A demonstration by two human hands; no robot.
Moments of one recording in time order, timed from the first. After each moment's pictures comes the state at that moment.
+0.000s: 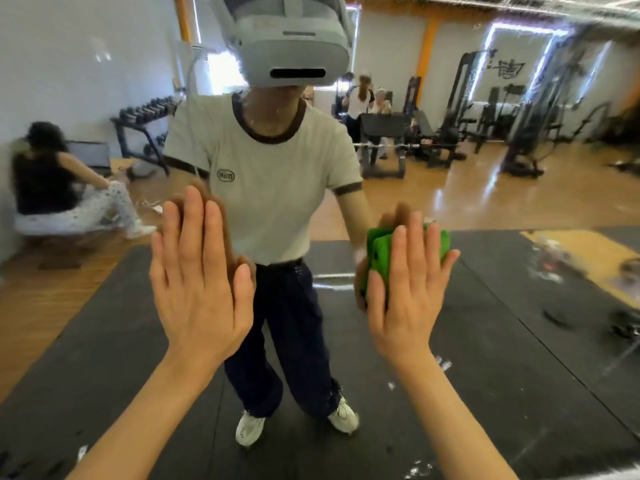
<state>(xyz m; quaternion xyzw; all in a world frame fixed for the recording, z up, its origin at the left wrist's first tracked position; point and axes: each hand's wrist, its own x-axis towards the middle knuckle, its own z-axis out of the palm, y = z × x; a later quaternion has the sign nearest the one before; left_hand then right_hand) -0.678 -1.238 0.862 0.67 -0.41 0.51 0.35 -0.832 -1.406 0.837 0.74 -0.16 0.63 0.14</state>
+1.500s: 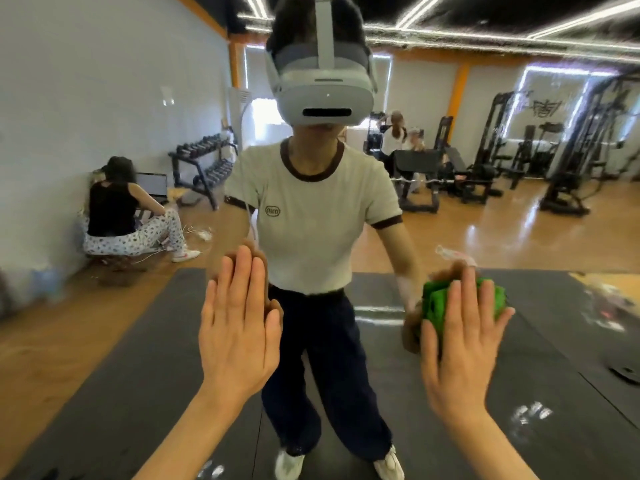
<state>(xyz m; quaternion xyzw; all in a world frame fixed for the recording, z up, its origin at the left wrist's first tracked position) -0.600 -1.153 0.846 0.67 -0.44 0.50 0.33 -0.791 -1.331 0.836 0.77 -0.22 0.59 0.10</state>
